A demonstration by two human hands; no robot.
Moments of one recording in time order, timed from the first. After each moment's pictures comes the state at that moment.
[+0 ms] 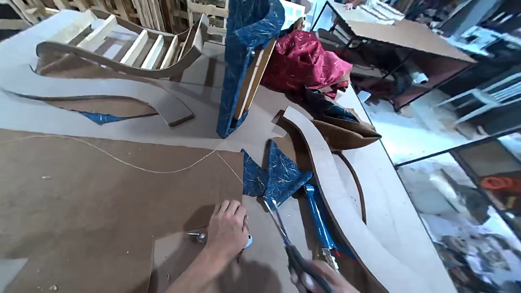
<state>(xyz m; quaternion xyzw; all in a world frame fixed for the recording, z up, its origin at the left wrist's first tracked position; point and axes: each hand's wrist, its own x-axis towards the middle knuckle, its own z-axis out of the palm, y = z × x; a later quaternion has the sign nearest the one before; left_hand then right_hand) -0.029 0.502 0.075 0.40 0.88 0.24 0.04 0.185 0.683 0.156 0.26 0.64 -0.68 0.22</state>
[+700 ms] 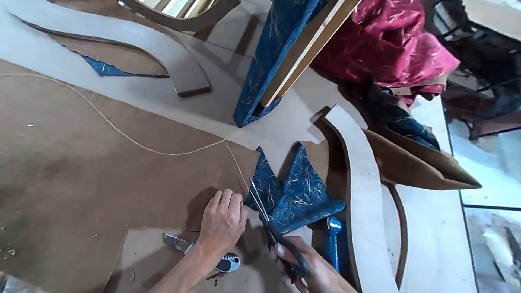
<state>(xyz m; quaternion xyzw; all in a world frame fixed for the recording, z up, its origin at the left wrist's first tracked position) -0.050 0.551 0.034 0.26 0.93 0.26 -0.10 0.058 0.754 0.110 0.24 0.59 -0.67 0.37</state>
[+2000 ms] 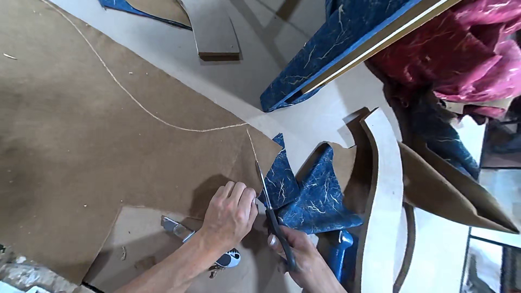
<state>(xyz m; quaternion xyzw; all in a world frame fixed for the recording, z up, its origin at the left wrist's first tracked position) -0.049 0.548 0.030 0.24 0.91 0.33 -0.08 0.033 0.738 0.095 0.25 0.69 -0.60 0.32</state>
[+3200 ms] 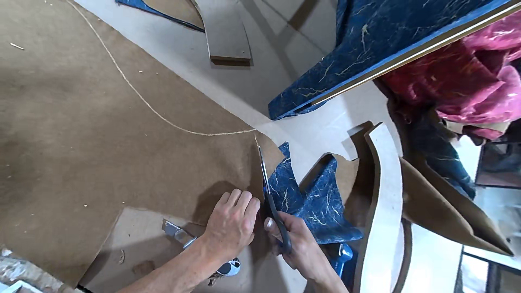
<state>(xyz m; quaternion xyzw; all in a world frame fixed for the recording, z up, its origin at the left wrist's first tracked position) -0.049 0.545 0.034 0.28 0.91 0.30 -0.06 -0.019 0.726 0.097 0.25 0.69 -0.60 0.31</state>
